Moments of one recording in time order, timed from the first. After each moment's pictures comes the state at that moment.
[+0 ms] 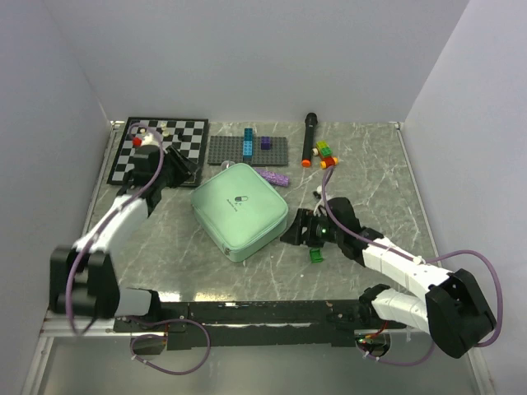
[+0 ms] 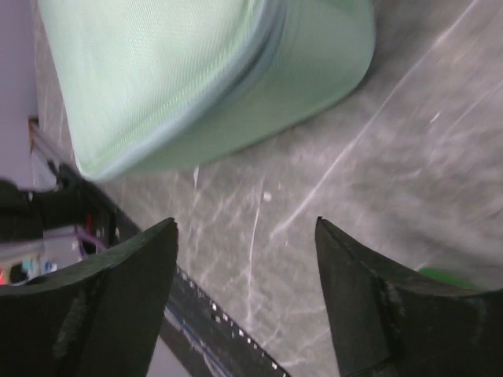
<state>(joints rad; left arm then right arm) -0.13 1.26 0.86 -0.02 0.15 -0.74 0.50 1.09 0.49 -0.06 -0.36 0.66</state>
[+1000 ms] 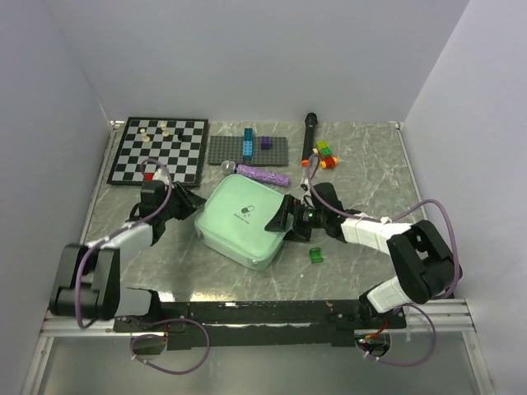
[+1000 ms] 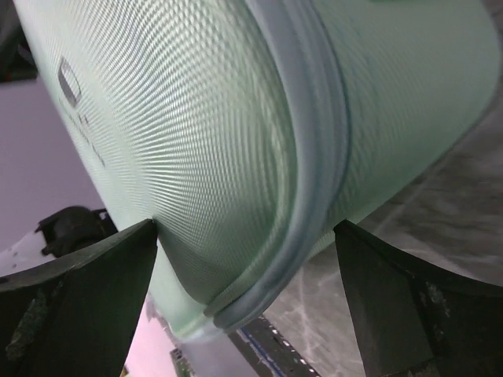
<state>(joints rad) -0.11 1.37 0.53 0.28 0.34 -0.81 0.49 1.46 0.61 0.12 -0.55 0.88</state>
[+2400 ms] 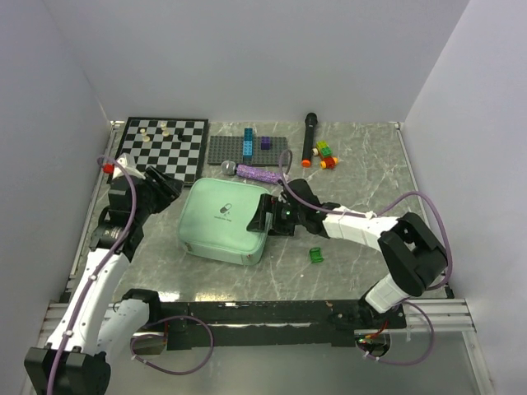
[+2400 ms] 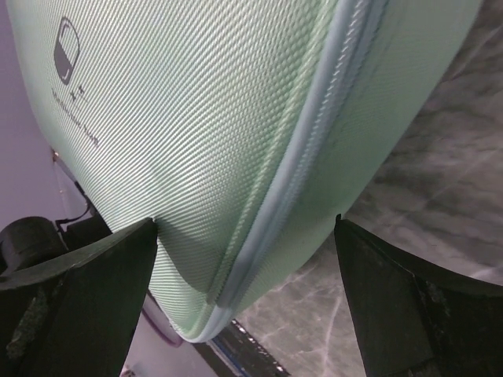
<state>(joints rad) -0.12 0.81 0.75 -0.32 0.03 -0.77 0.68 1.54 0.80 0.00 -0.35 0.82</state>
